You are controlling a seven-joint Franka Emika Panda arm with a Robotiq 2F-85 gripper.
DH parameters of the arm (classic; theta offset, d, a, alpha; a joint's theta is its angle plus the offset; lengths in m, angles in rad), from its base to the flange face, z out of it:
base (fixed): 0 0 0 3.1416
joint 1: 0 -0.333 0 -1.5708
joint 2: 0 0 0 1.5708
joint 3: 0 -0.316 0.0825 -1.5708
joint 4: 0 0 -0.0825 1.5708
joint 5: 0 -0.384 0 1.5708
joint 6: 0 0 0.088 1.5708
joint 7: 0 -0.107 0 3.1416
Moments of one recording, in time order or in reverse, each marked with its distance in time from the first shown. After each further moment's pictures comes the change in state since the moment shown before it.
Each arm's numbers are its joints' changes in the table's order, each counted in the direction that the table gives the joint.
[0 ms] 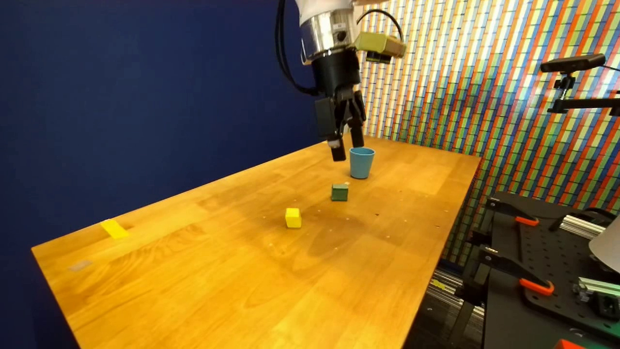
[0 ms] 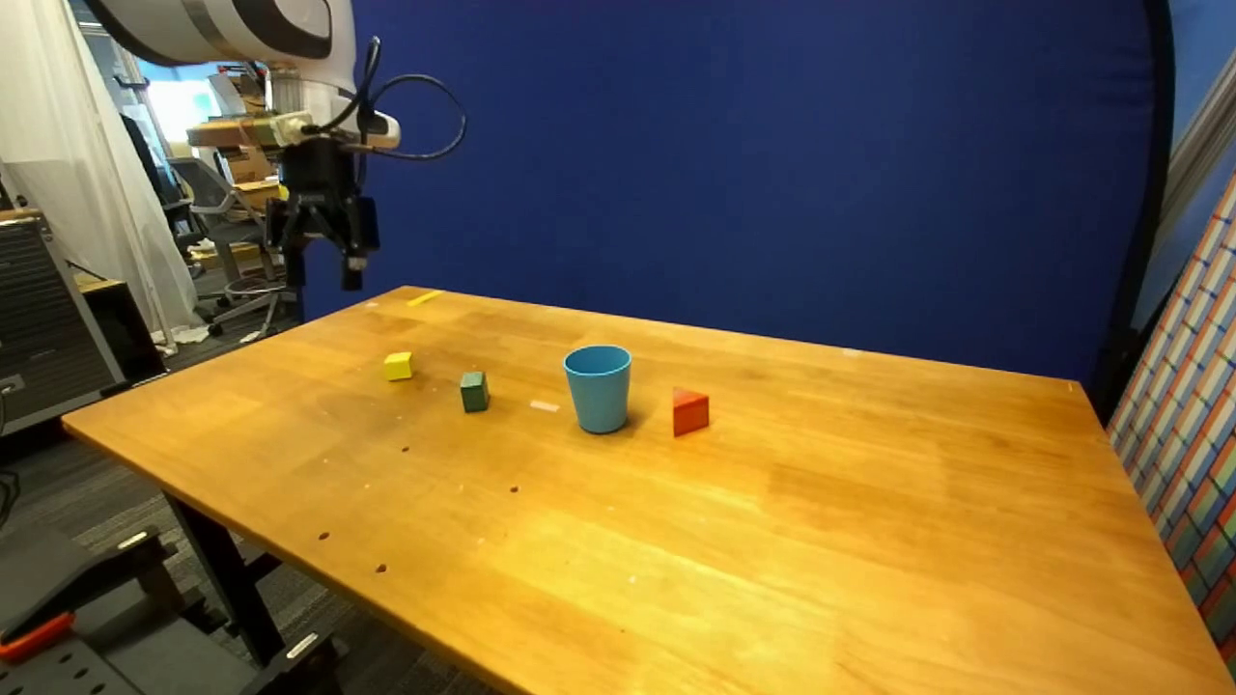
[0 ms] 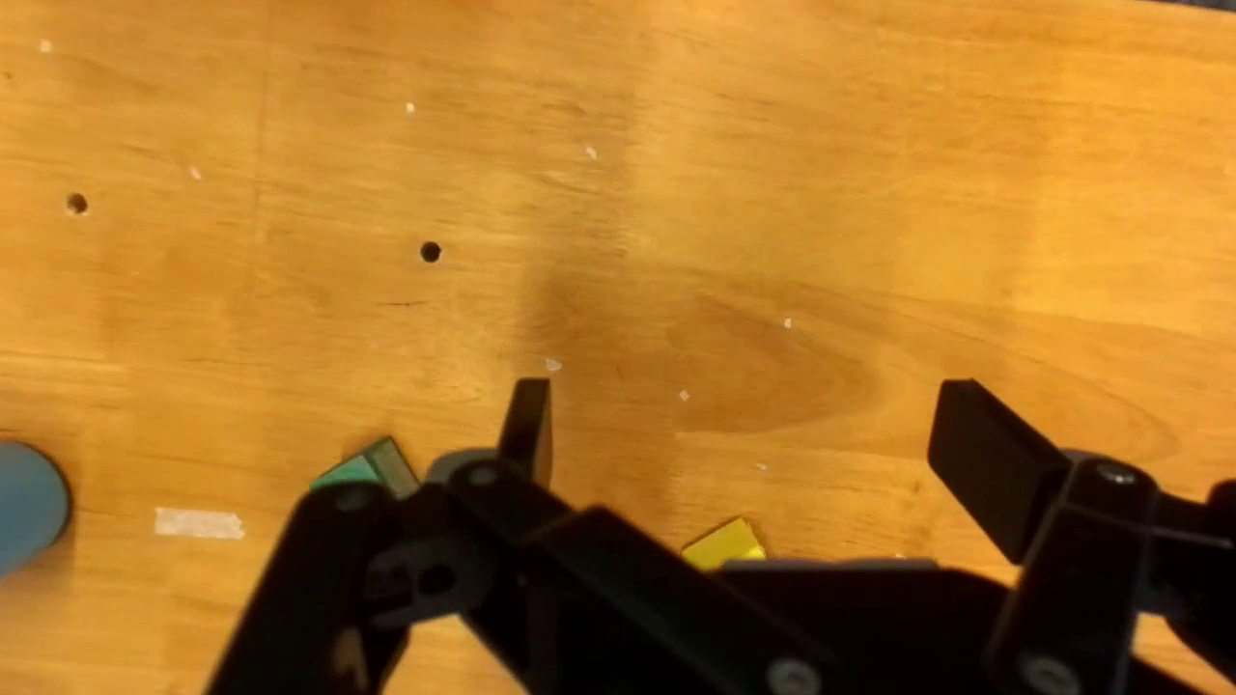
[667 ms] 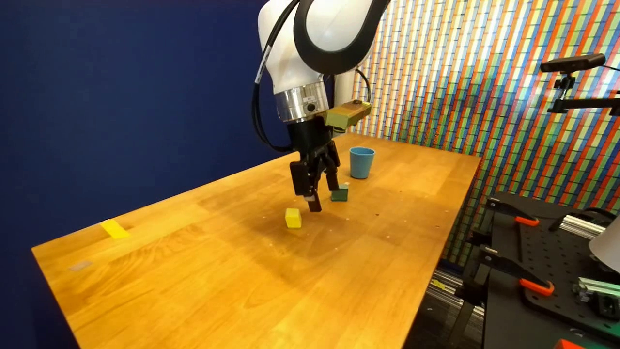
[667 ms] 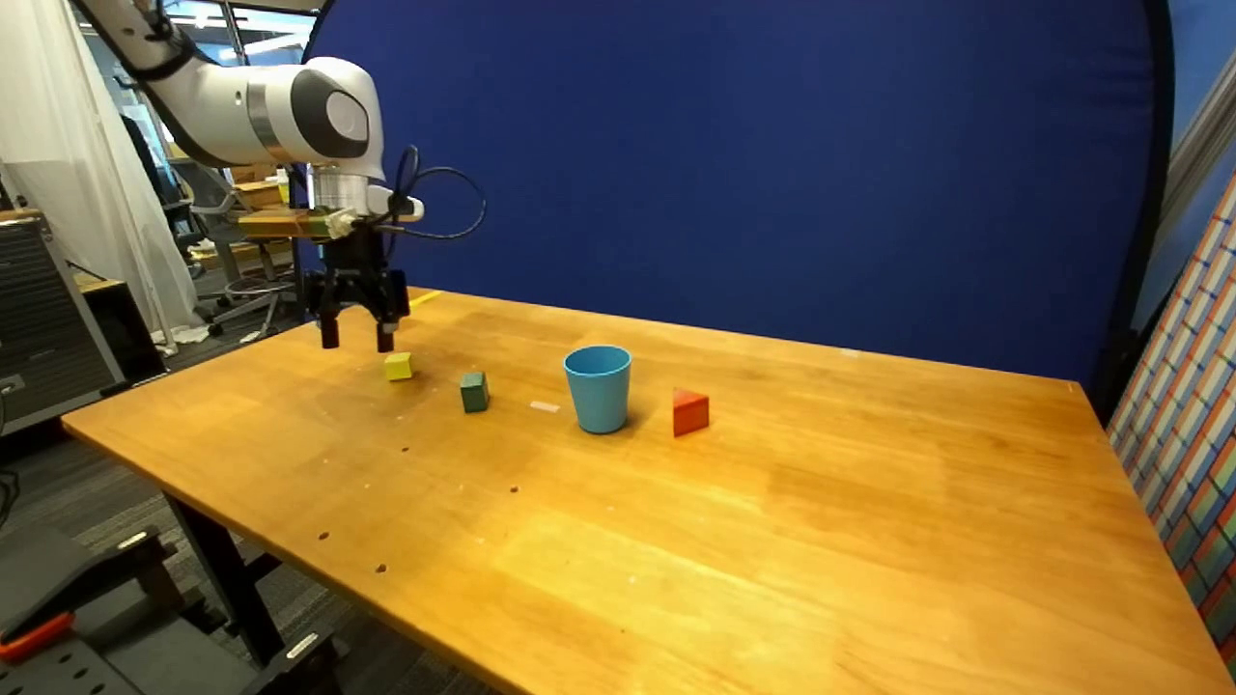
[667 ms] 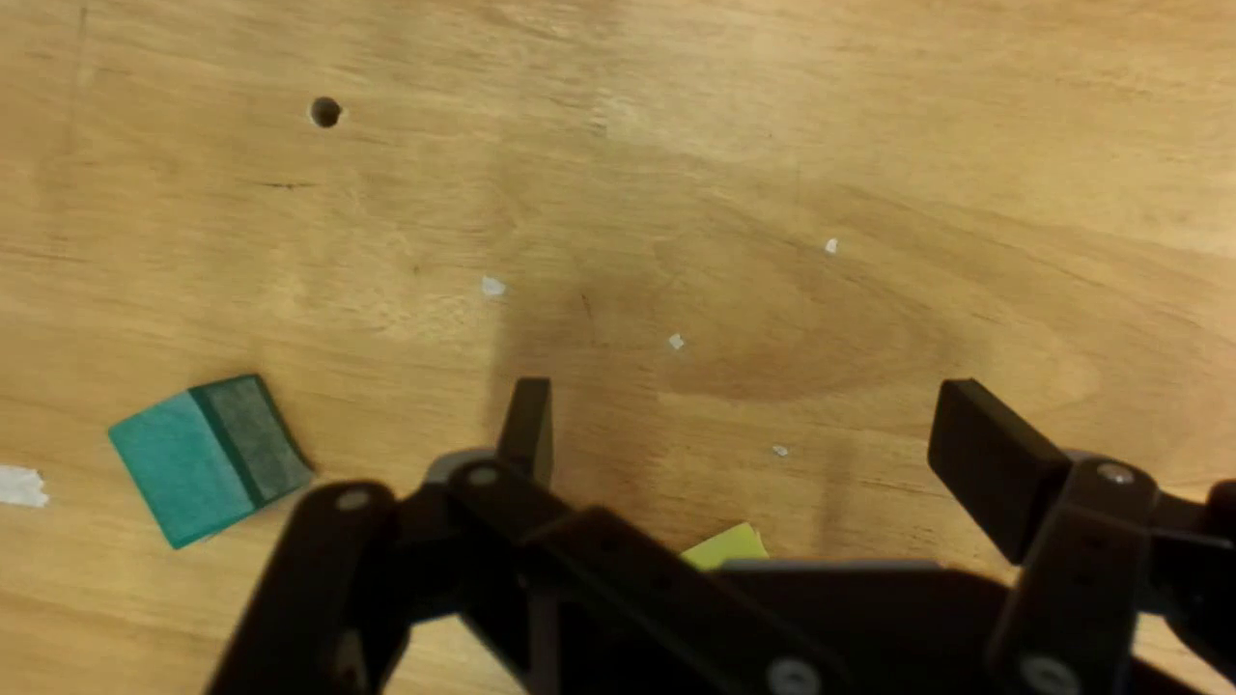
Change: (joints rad) arm -0.058 -0.280 0.030 0.143 0.079 -0.118 -0.015
